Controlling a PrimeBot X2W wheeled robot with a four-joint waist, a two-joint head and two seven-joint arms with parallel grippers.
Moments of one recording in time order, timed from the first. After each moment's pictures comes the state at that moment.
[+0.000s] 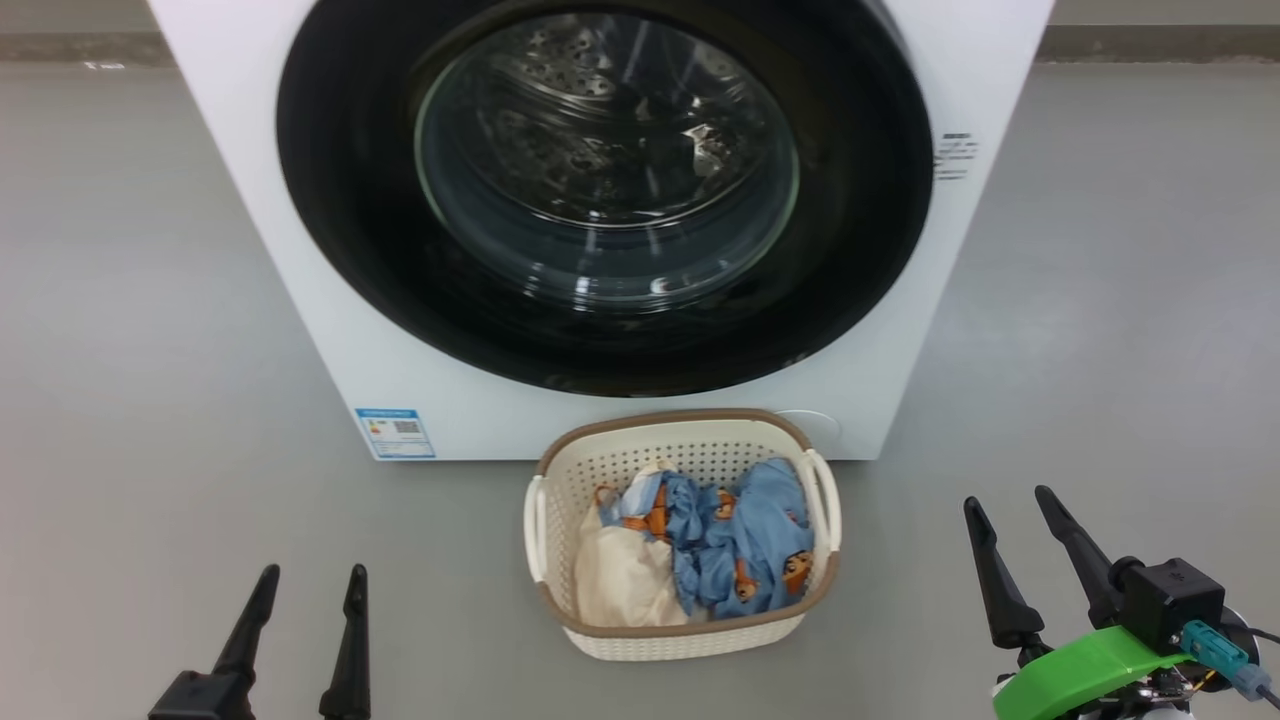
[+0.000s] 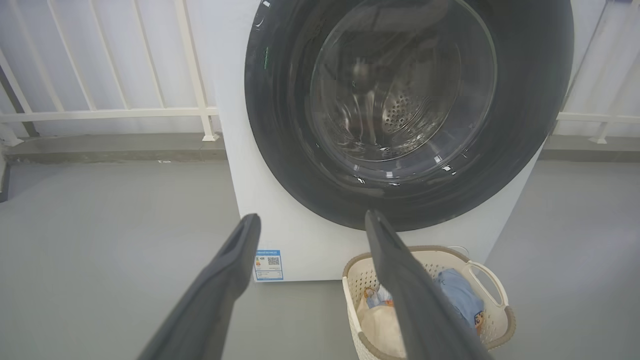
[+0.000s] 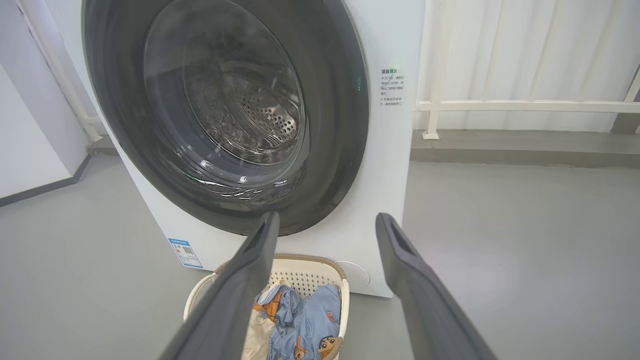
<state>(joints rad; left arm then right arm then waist) -0.02 0.05 0.04 0.28 -0.11 -0.13 -0.25 -0.04 -0.15 0.09 0.28 0.28 0.13 -0.25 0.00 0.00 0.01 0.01</state>
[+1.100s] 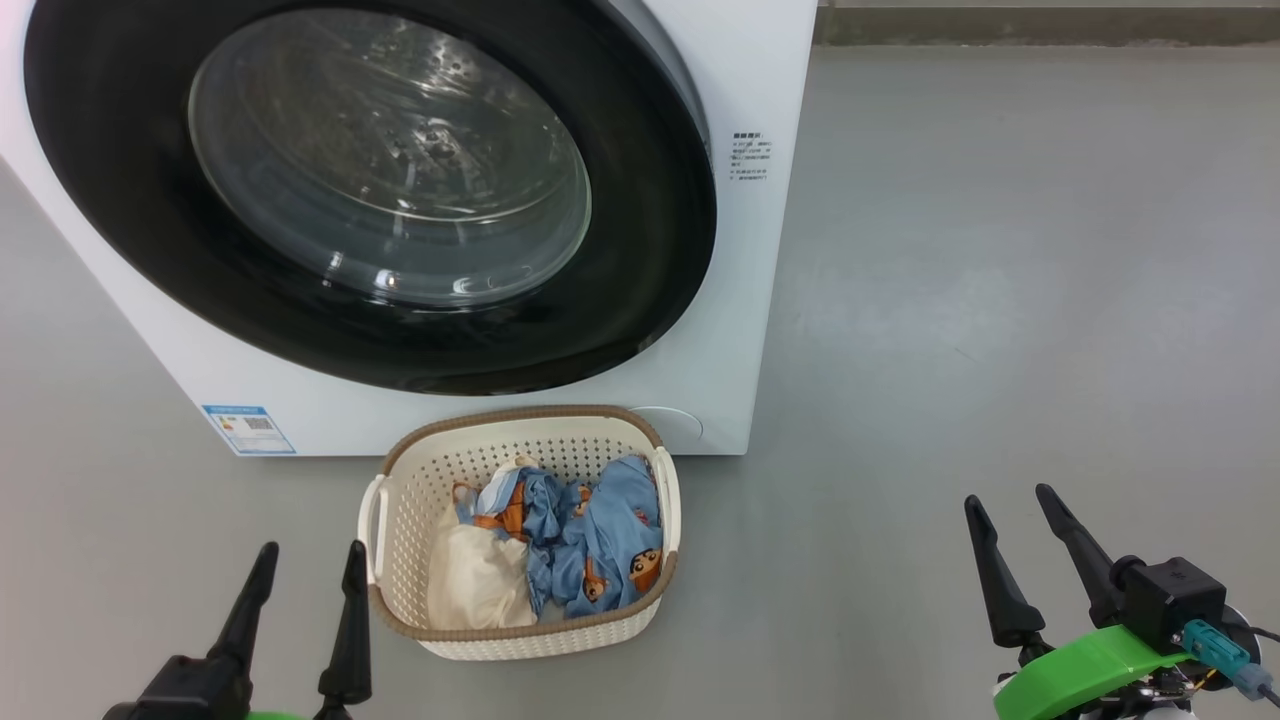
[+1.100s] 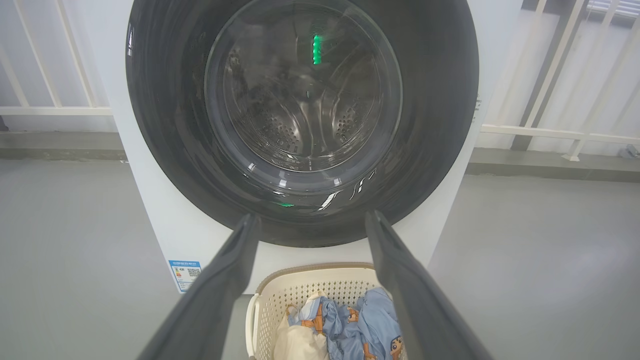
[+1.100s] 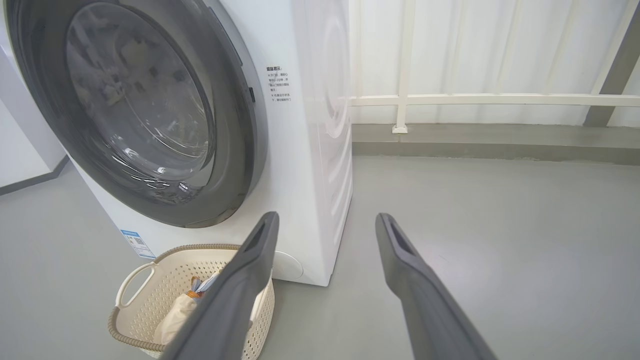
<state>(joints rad) -0.04 0.05 0.03 0.26 -0.15 -0.13 -0.25 -0.04 -0.15 0.10 0.28 0.28 0.13 -0.25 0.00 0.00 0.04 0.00</state>
